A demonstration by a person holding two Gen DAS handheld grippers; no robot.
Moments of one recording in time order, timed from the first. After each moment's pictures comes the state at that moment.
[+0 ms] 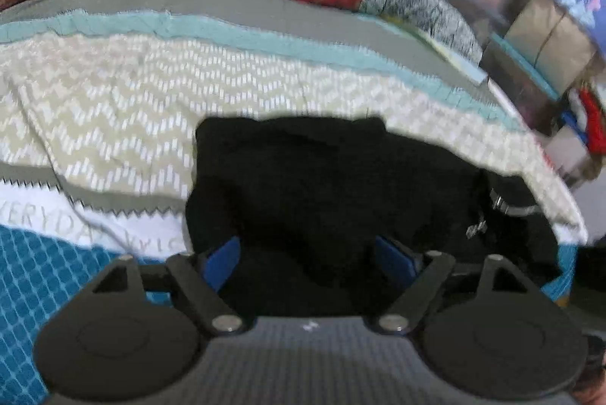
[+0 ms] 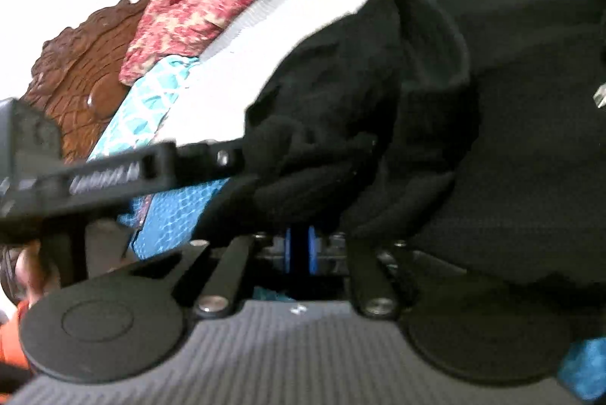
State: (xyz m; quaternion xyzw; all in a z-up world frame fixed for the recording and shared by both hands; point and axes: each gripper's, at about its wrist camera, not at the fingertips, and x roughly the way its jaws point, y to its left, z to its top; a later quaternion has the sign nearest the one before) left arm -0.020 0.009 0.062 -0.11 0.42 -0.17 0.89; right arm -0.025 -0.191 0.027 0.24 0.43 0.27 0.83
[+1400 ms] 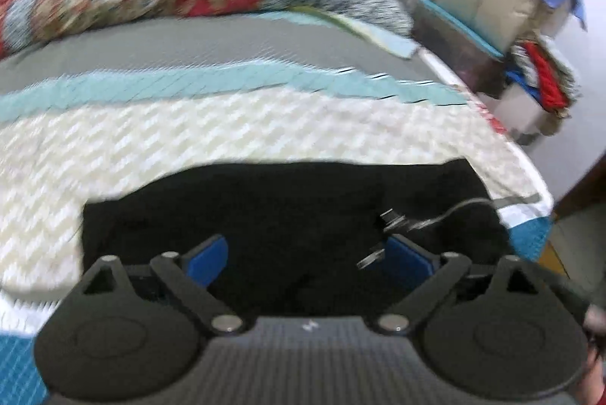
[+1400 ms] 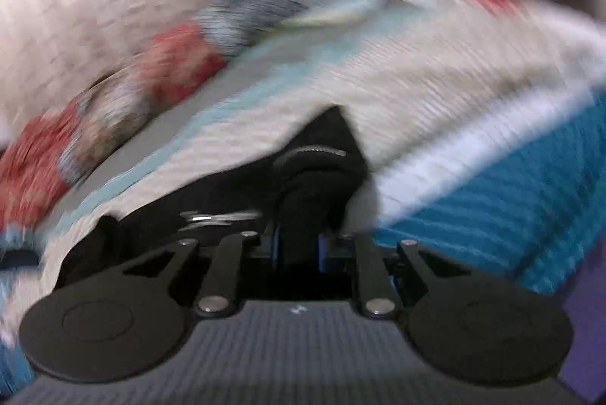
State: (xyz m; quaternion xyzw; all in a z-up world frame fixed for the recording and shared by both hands) left arm 0.001 -0.107 0.127 -0.02 0.43 -0.27 0.86; right arm -0.105 -0.328 0.078 0.18 0.27 -0.05 0.94
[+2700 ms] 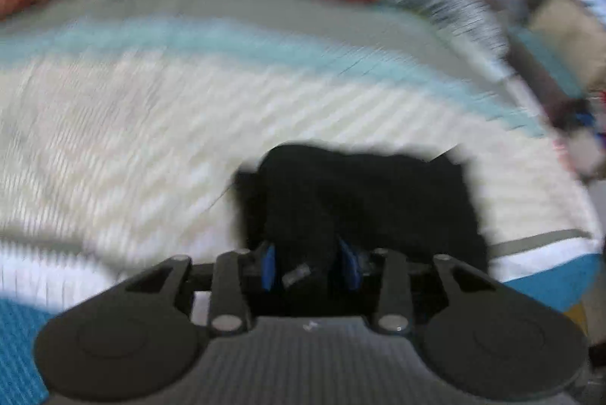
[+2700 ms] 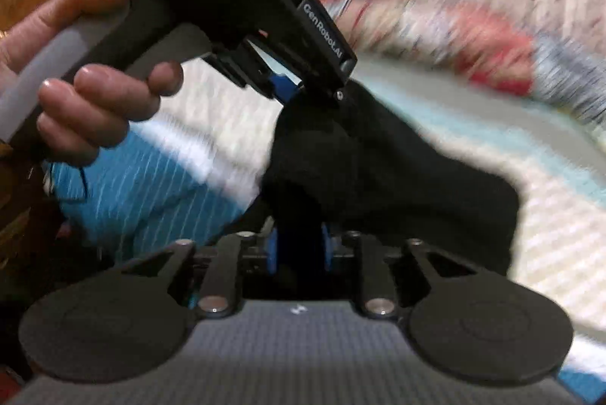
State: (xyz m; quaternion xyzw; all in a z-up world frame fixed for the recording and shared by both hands) left arm 0.043 0.034 0.059 -0.09 0.49 -0.13 0.86; right arm -0.061 -0.103 0.065 -0.10 0.34 0.26 0.90
